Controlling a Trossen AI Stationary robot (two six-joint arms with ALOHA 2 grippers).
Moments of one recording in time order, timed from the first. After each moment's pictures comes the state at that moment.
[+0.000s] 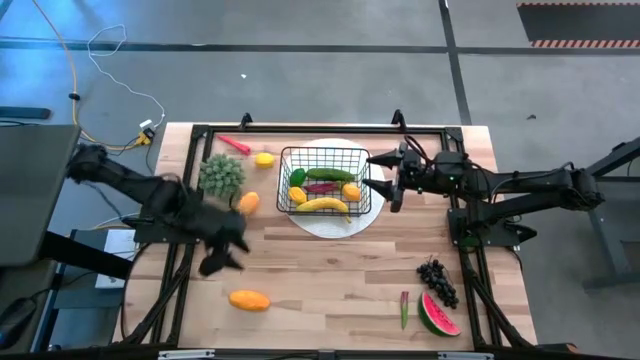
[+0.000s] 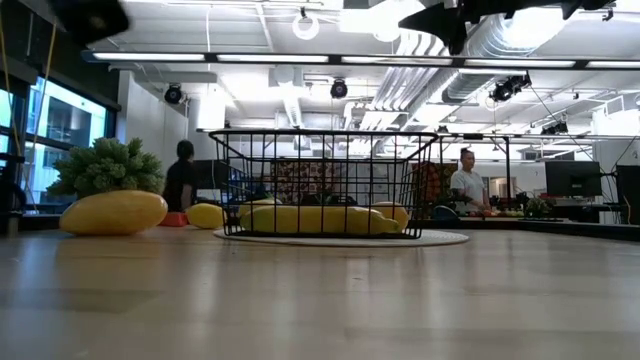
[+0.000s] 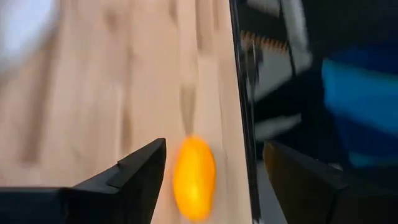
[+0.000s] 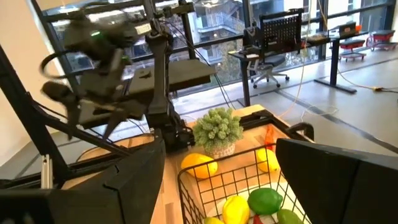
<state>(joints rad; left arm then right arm) -0.31 0.94 0.88 -0.70 0.16 -0.60 -0.08 0.94 0.67 0.25 0.10 0.18</state>
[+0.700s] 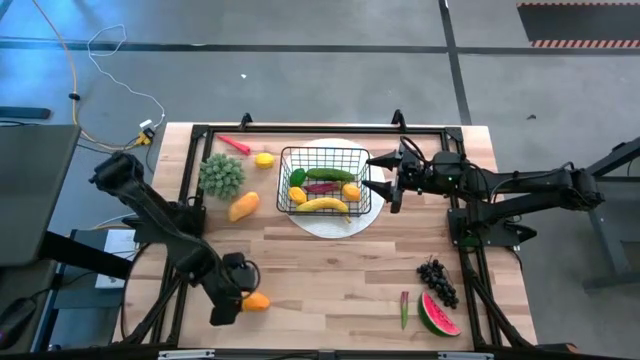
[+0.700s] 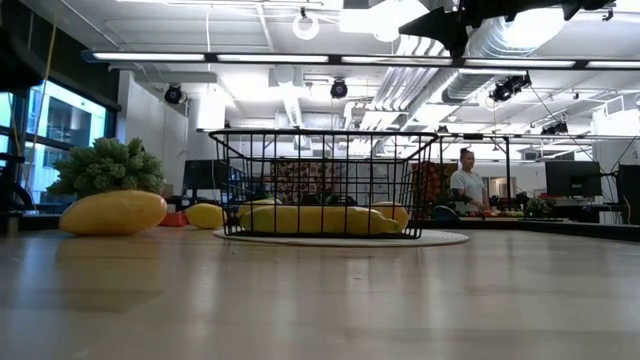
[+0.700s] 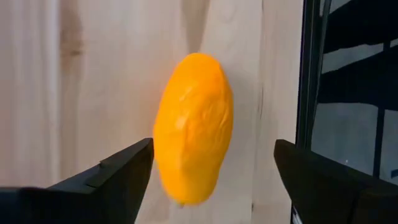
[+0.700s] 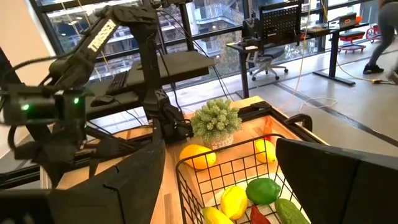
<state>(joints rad) -0.68 1.42 0.88 -0.60 -0.02 -0.85 -0.08 0.94 0.67 0.22 0.10 0.18</state>
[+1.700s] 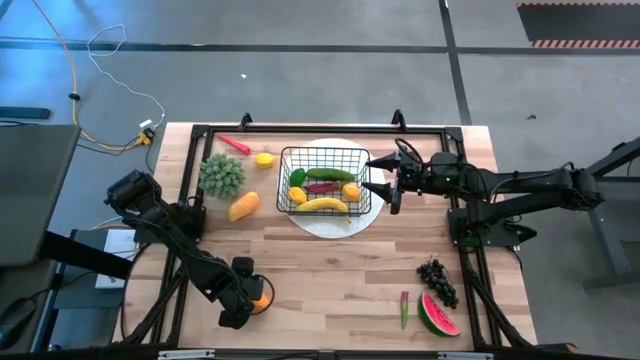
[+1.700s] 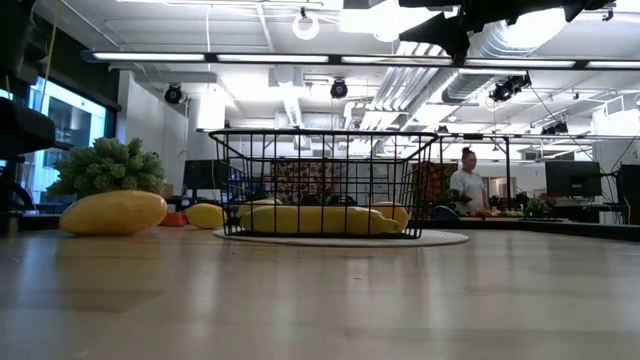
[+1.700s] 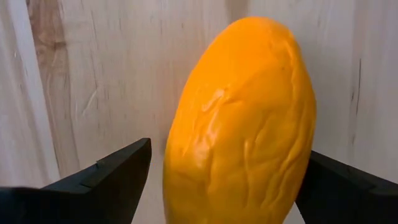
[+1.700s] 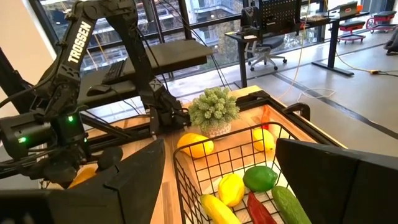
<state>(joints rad) -0.68 1.66 0.88 -0.55 -0.07 -0.71 -0.08 0.94 0.67 0.17 0.10 0.18</state>
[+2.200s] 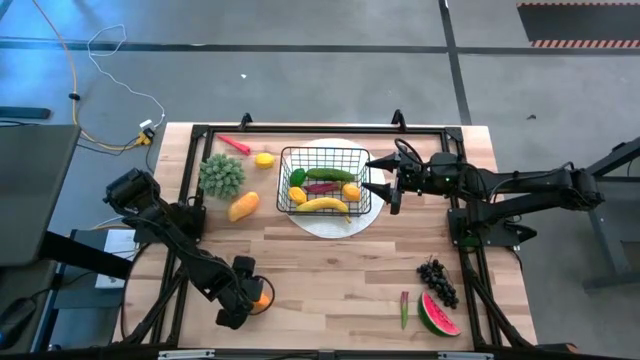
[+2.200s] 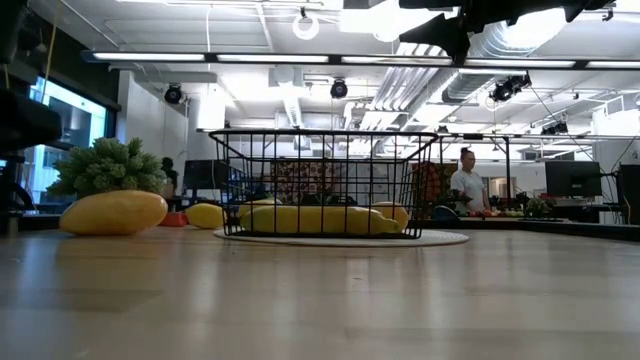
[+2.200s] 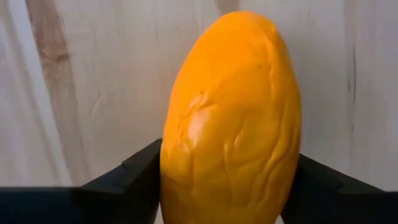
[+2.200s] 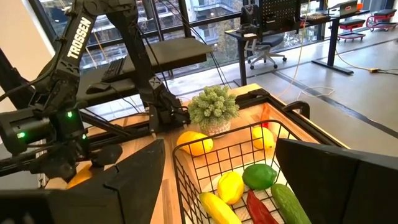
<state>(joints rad) -0.68 1.64 0.88 -0.57 -0.07 -0.63 -0.08 0.94 0.67 0.16 0.10 0.18</state>
